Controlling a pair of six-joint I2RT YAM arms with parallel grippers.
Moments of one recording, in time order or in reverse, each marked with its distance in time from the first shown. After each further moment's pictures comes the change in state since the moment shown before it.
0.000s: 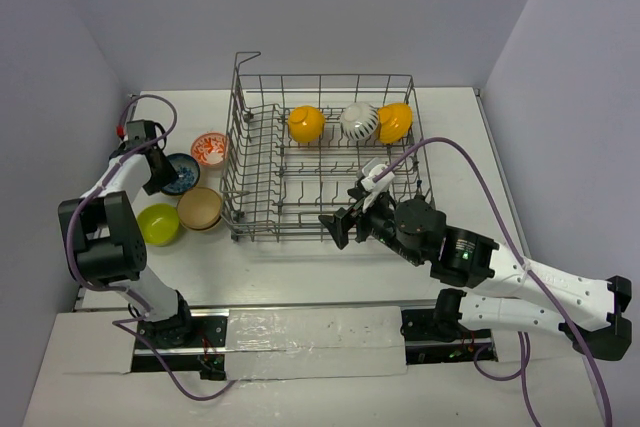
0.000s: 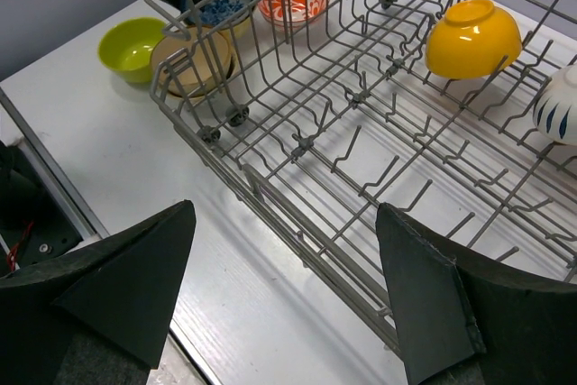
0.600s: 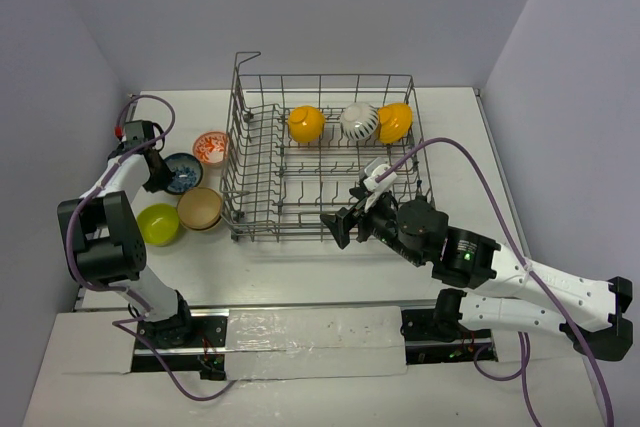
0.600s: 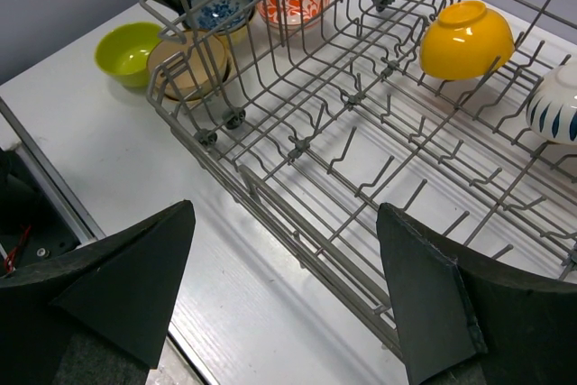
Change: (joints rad) left arm 0.007 0.005 0.000 -0.003 0.000 0.002; right arm 0.002 -0.011 -0.004 0.001 0.017 0.000
